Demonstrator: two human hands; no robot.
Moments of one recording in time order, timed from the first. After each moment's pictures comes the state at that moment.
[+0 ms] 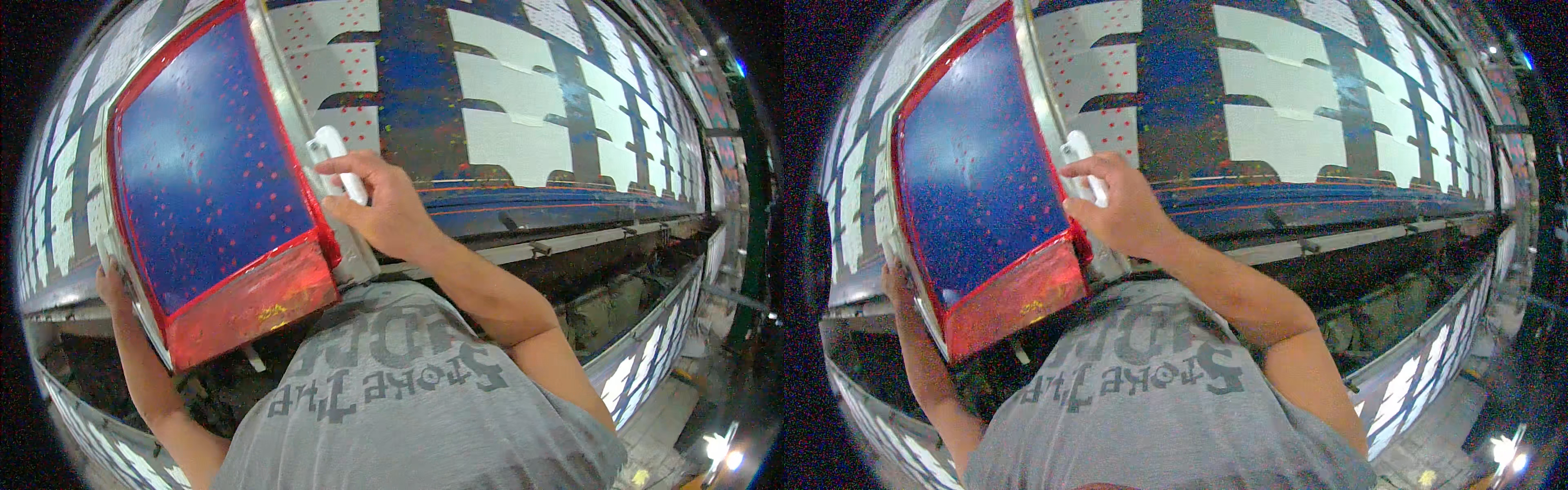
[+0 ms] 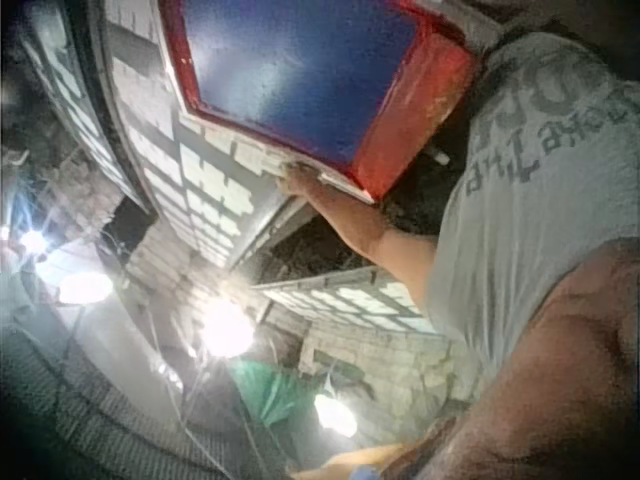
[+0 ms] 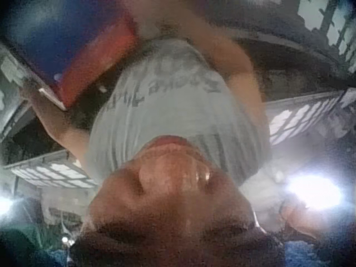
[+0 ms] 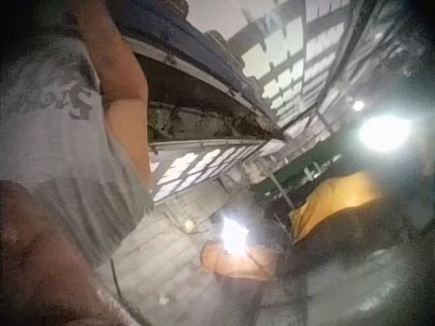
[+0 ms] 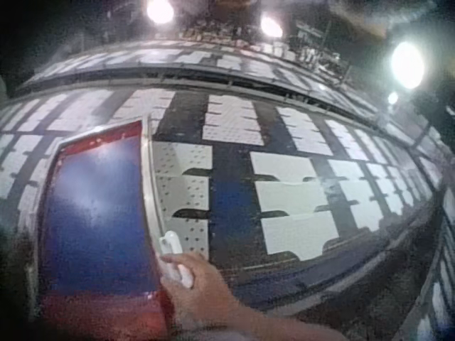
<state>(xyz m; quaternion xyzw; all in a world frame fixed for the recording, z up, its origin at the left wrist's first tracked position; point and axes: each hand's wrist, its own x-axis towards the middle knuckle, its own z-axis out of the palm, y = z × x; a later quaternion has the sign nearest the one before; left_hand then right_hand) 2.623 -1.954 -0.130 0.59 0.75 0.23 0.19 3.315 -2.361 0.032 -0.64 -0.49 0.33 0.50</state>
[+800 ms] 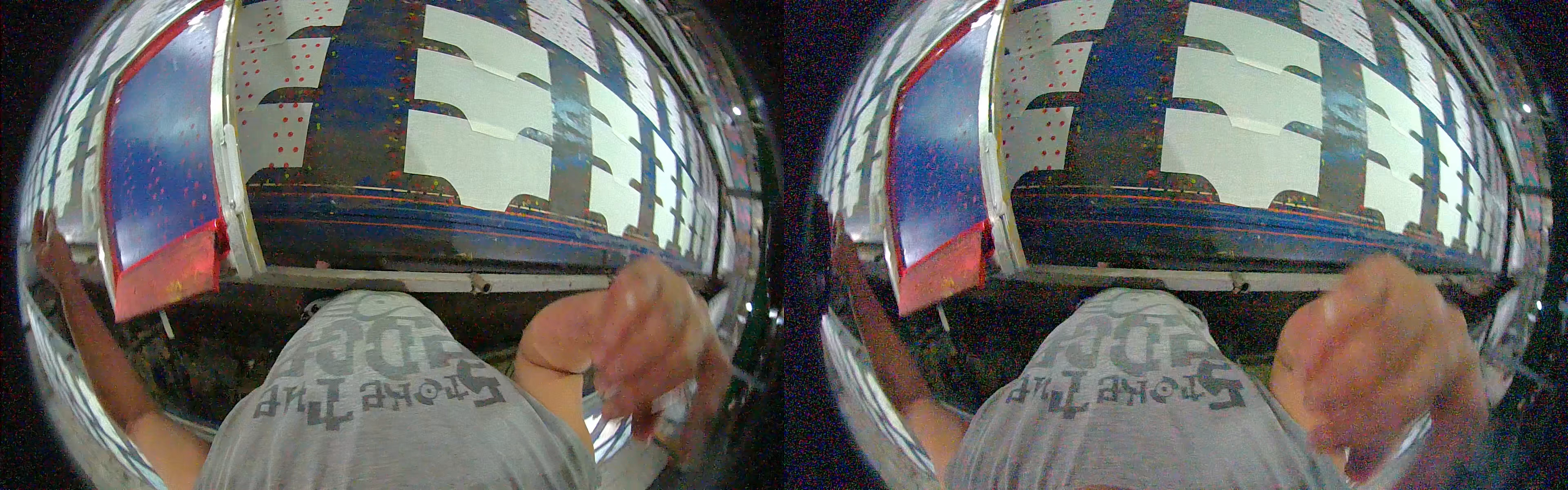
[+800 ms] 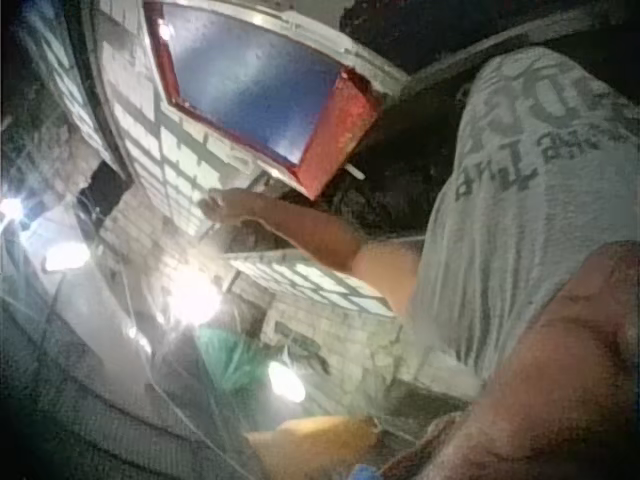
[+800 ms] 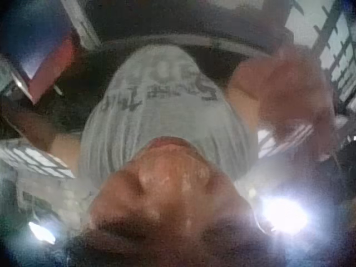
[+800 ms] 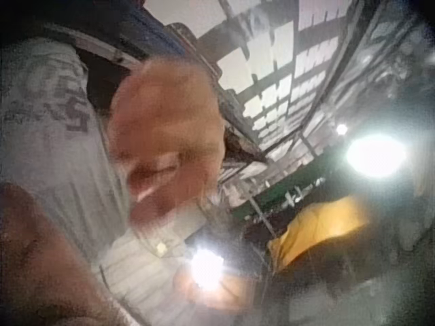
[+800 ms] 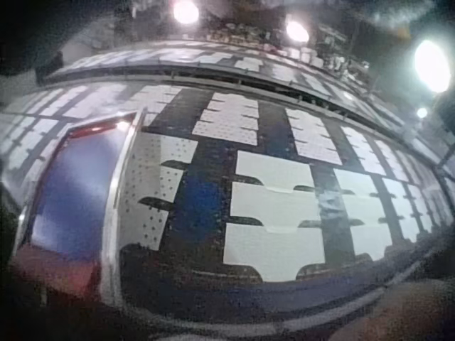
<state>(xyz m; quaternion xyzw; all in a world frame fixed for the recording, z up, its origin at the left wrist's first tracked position) 2.803 -2.077 0.084 0.67 0.63 0.34 -0.19 3.579 -2.564 0.187 -0.13 -0.67 0.28 0.68</state>
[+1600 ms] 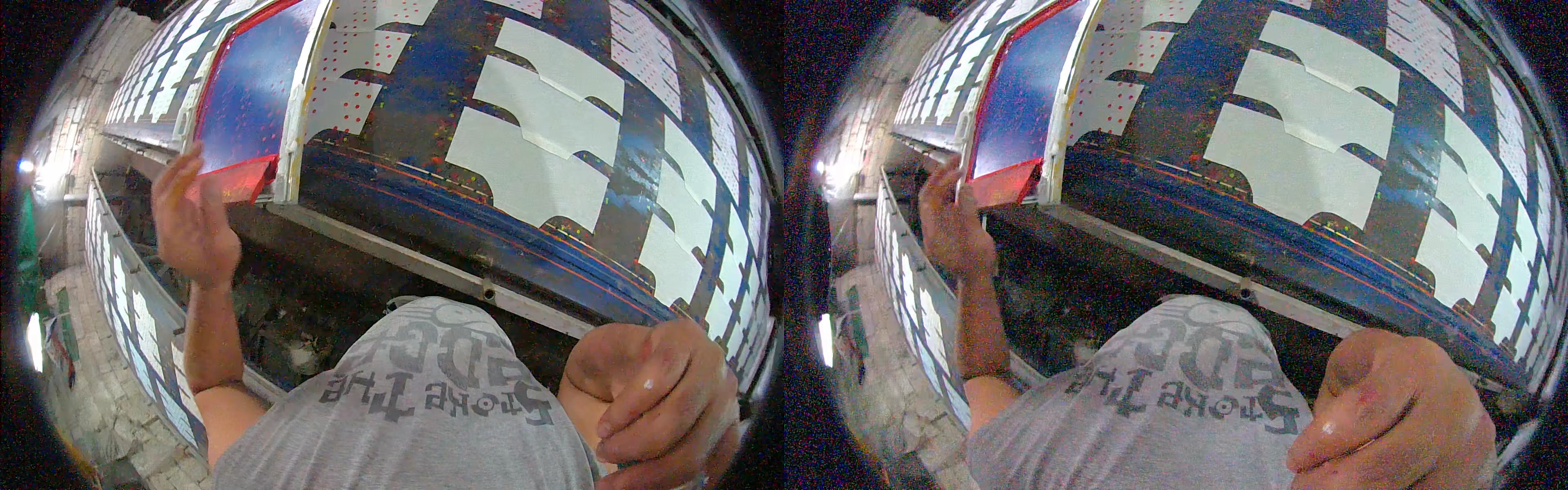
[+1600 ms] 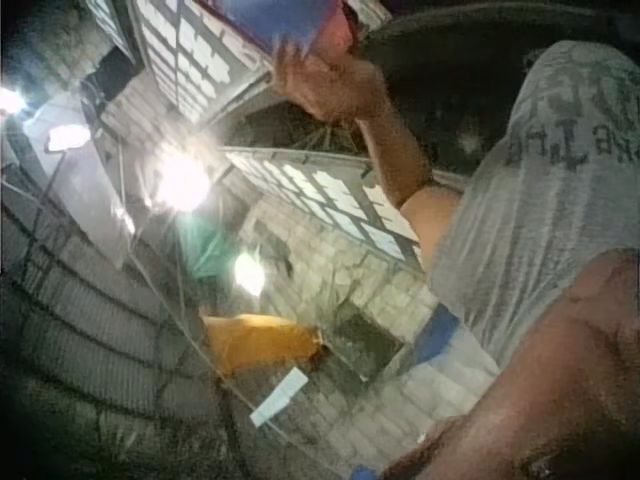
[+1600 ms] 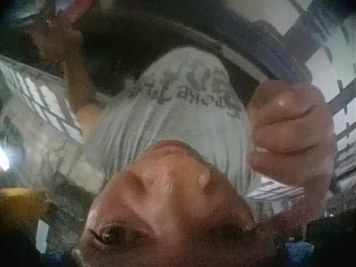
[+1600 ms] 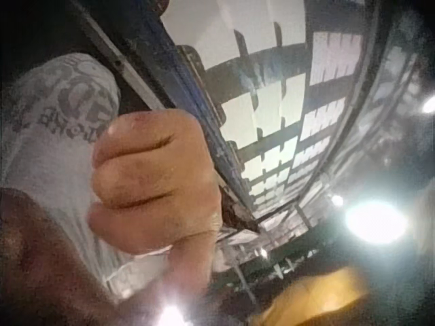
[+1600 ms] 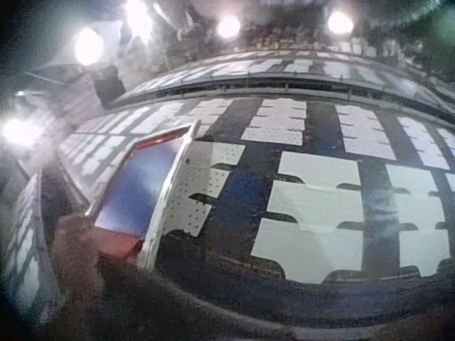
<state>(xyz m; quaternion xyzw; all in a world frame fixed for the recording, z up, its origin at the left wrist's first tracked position) 3.217 -2.454 0.133 0.77 0.41 0.49 -0.07 3.658 -2.610 0.224 -0.08 -0.70 0.40 0.58</state>
